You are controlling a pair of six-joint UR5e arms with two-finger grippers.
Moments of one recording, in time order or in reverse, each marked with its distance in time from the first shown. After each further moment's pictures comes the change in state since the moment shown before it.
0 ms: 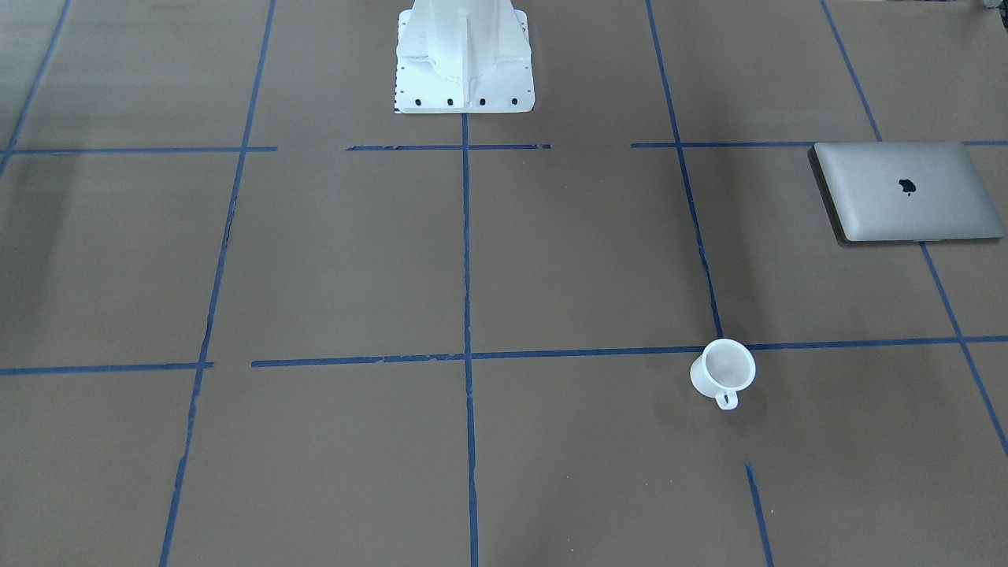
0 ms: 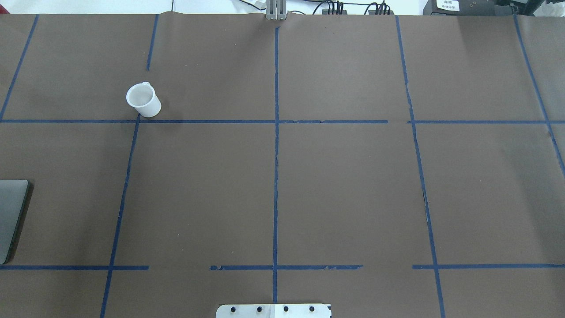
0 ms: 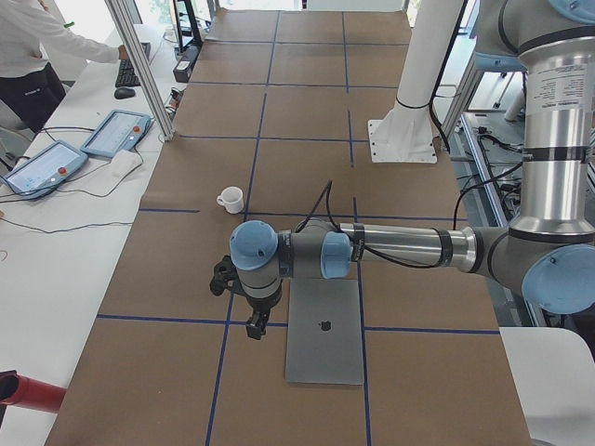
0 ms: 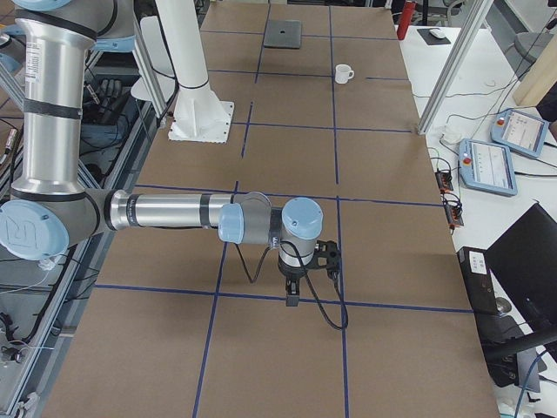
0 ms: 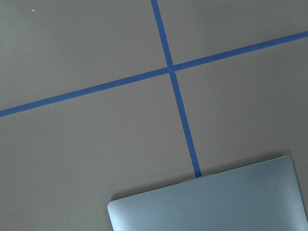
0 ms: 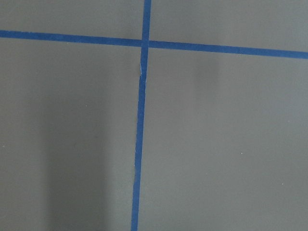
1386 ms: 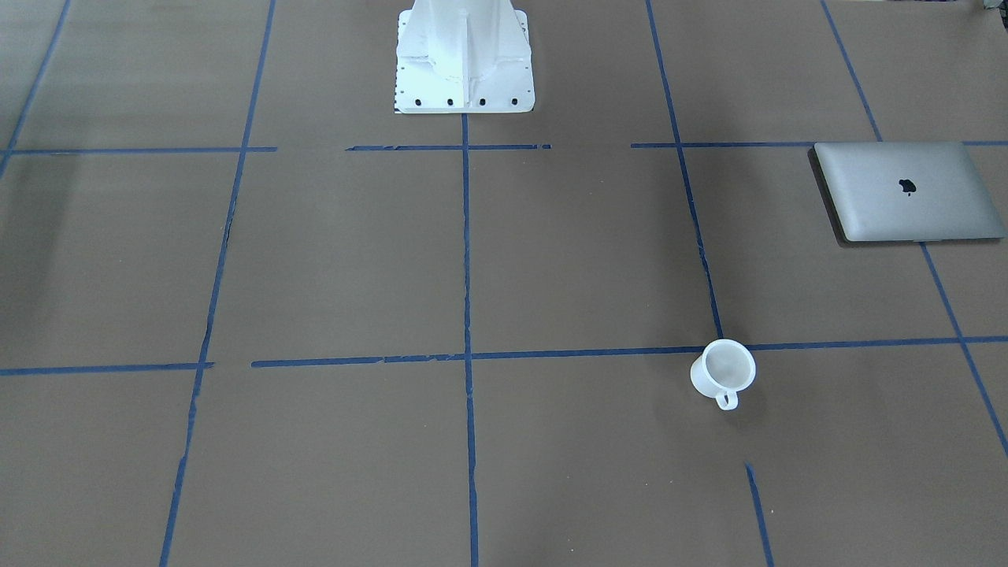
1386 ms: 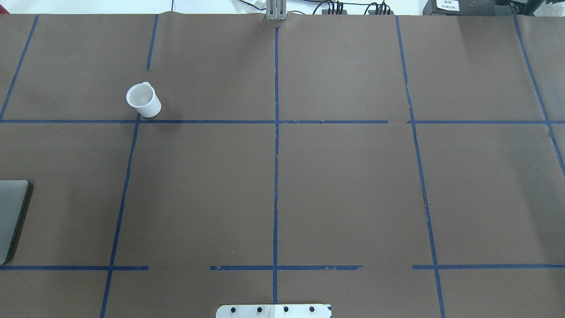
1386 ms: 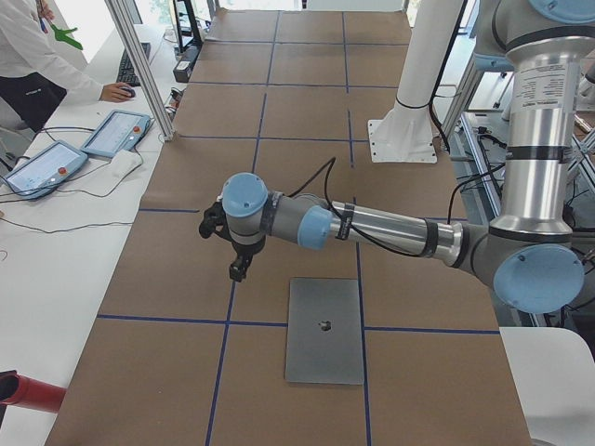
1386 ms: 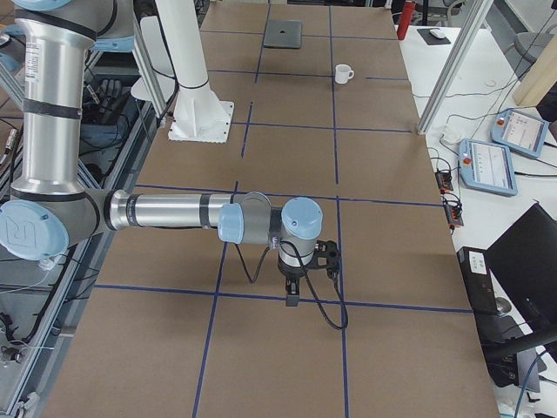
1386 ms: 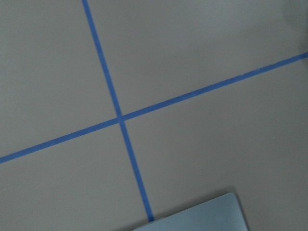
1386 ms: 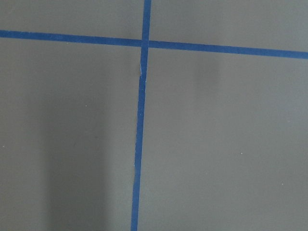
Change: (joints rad) left arm 0.185 -0.121 -0.060 -0.221 -0.108 -0.352; right arm 0.000 0.000 -0.001 0.000 0.000 0.000
